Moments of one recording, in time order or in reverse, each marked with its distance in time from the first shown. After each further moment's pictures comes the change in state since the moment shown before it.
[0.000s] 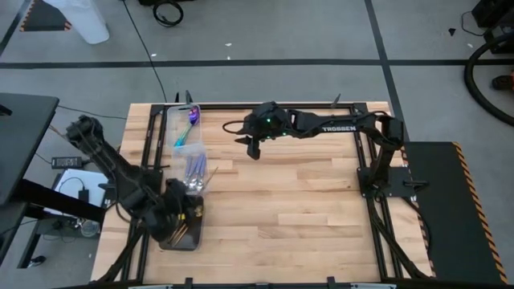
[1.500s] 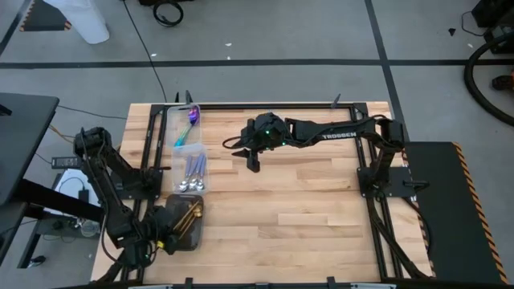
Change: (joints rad) left arm -0.371 0.234 0.018 -0.073 0.328 -0.576; right arm 0.096 0.000 0.000 0.012 -0.023 0.011
